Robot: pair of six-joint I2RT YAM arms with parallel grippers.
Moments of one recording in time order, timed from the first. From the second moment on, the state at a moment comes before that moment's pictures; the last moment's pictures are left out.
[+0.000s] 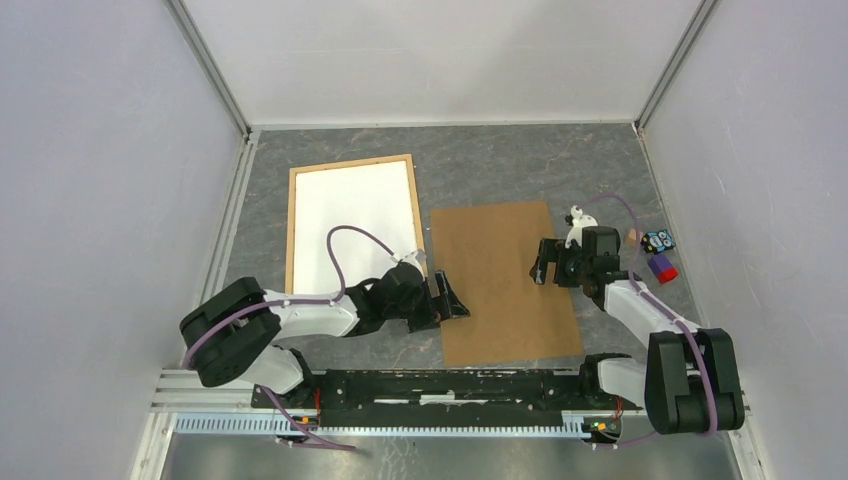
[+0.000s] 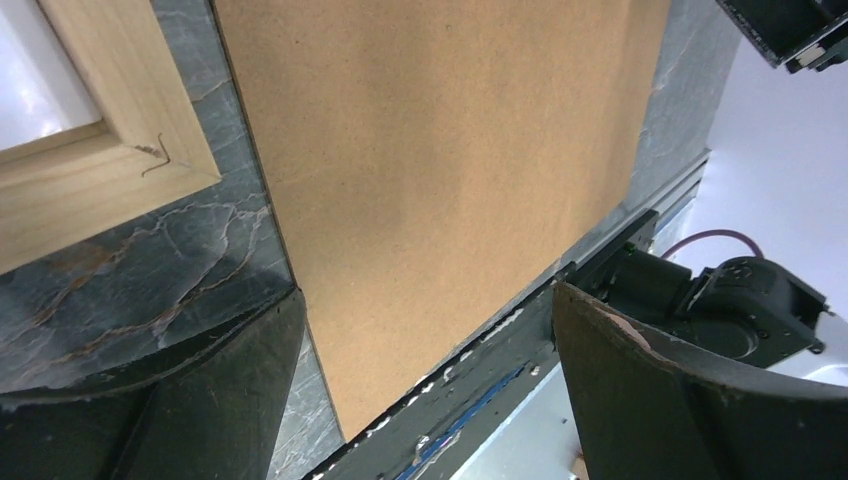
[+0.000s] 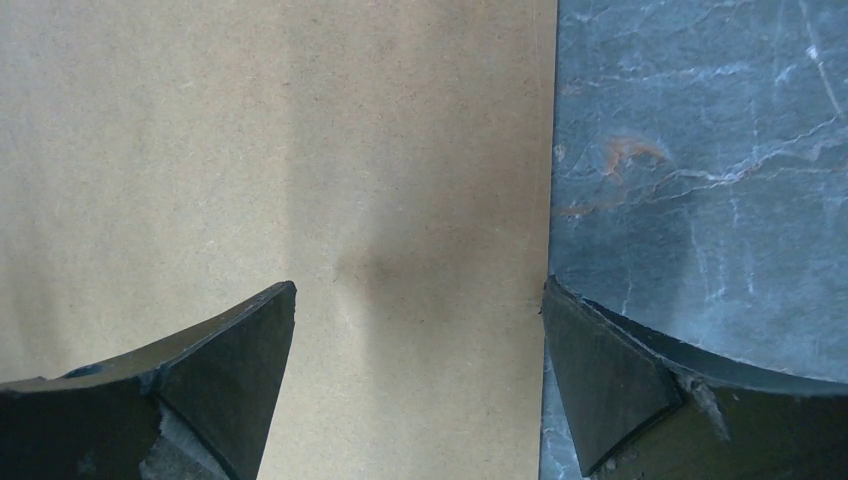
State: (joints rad) left arm -0.98 1.43 0.51 0.21 0.09 -1.15; right arm 0.06 1.19 0.44 -0.10 -0.21 0.16
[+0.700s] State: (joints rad) left arm -0.92 1.53 0.86 0.16 0.25 -1.14; right arm 0.06 1.10 0.33 0.03 -0.31 0.22
